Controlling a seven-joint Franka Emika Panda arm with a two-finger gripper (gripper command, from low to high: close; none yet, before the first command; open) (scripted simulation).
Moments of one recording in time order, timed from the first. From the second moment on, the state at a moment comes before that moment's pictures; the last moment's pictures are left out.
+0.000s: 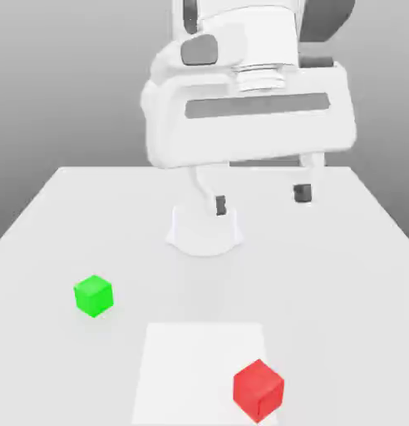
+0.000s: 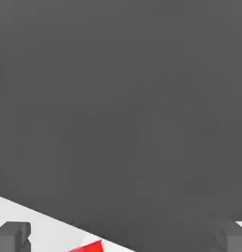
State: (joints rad) arm 0.19 -0.16 -0.08 -2.42 0.10 2.55 0.39
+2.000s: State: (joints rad) arm -0.12 -0.20 -0.63 -2.97 -0.14 2.75 -0.47
